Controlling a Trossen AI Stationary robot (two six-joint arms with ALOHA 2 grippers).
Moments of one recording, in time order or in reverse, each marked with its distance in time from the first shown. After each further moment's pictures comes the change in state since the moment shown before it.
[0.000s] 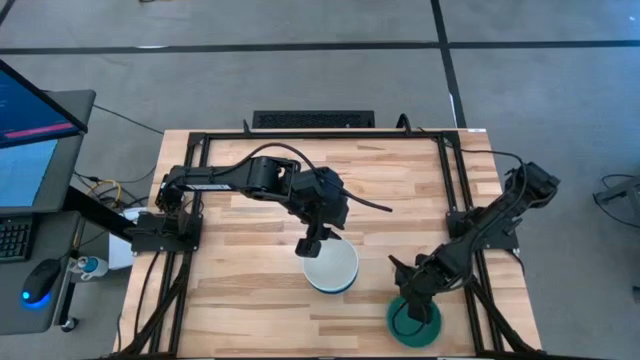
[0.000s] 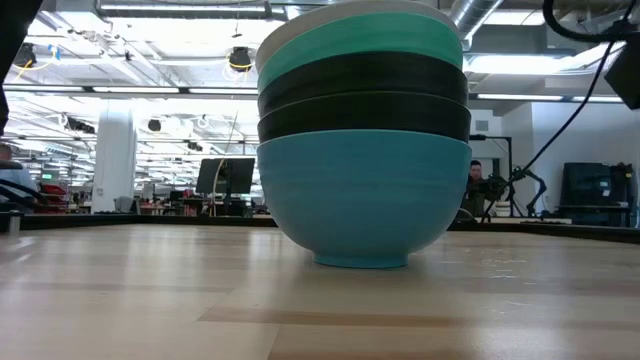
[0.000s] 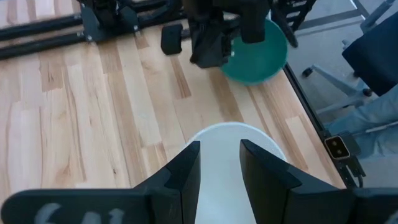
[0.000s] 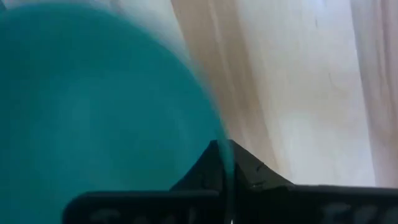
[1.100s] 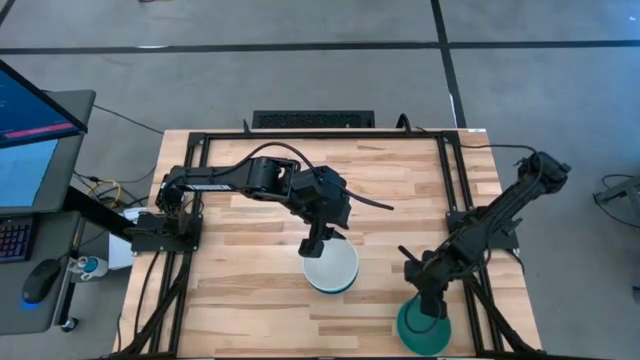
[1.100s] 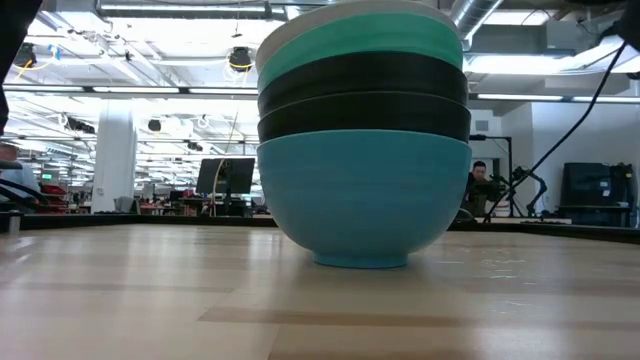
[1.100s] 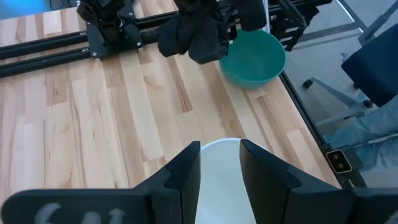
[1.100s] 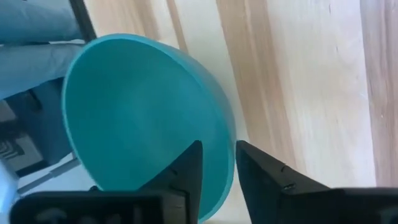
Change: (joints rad) left arm -0.002 0.001 0.000 0.054 0.000 -0.005; right arm 0.002 -0.190 0.001 -0.075 -0.071 -0.022
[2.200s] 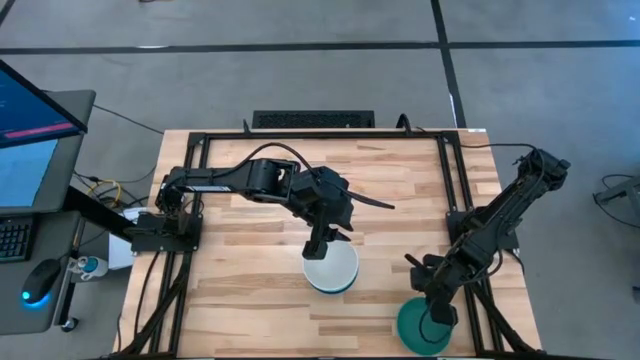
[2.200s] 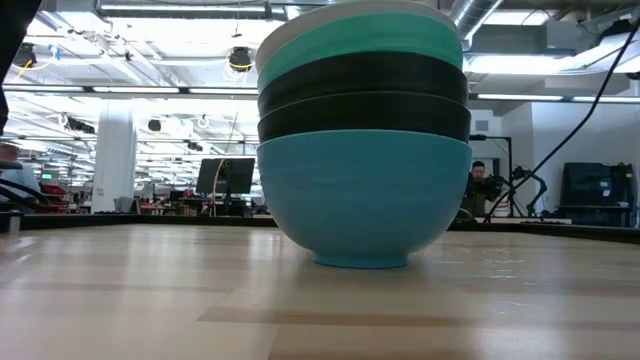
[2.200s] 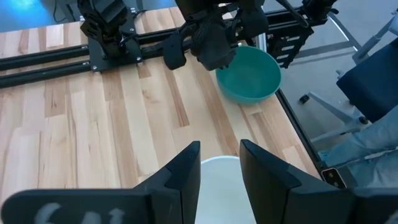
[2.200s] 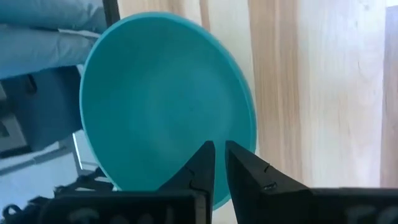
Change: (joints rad) left arm -0.011 0.001 0.000 0.060 0.001 -0.043; right arm 0.089 -0.027 0.000 0.024 0.076 -0.059
